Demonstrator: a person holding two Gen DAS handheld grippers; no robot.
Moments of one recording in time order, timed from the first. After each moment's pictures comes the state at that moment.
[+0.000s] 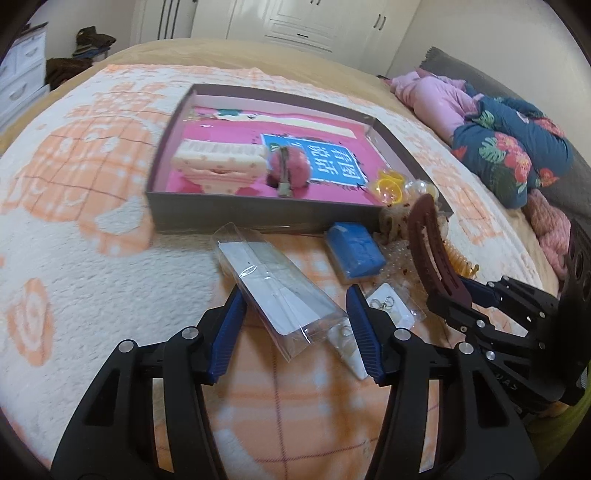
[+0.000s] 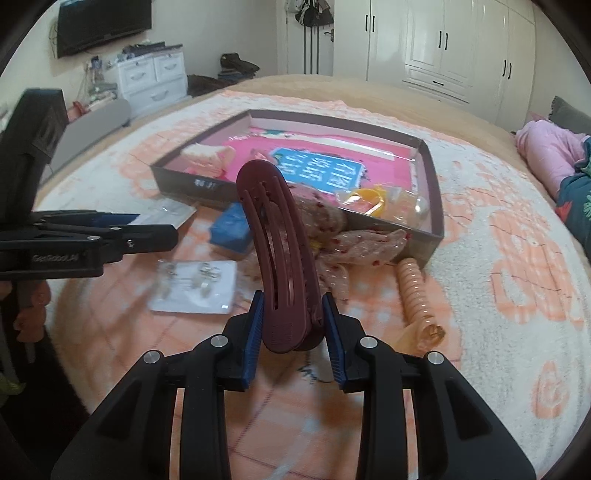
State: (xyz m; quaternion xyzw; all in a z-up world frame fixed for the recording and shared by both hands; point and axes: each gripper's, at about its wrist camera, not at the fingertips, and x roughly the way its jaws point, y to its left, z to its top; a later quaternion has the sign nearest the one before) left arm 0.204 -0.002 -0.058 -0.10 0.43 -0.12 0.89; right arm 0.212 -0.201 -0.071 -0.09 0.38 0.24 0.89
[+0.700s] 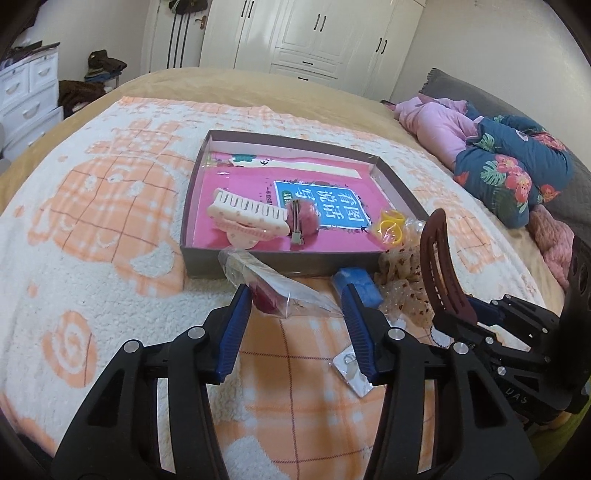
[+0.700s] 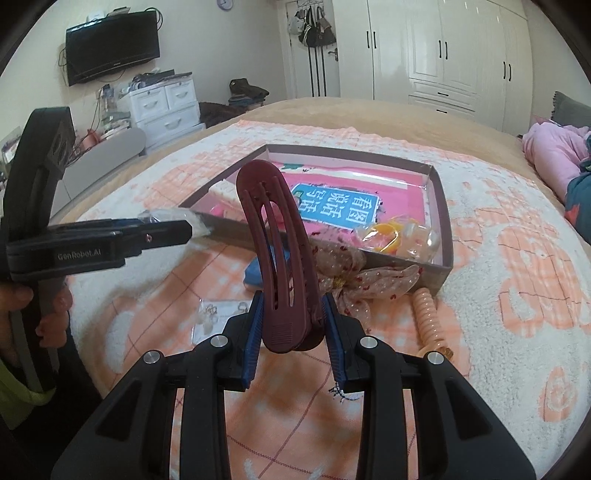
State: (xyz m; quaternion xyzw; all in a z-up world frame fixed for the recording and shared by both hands) left arm 0.200 0.005 -0.028 -0.08 0.38 -0.10 0.91; right arm 0.208 -0.198 -0.045 -0.05 0.35 0.26 0.90
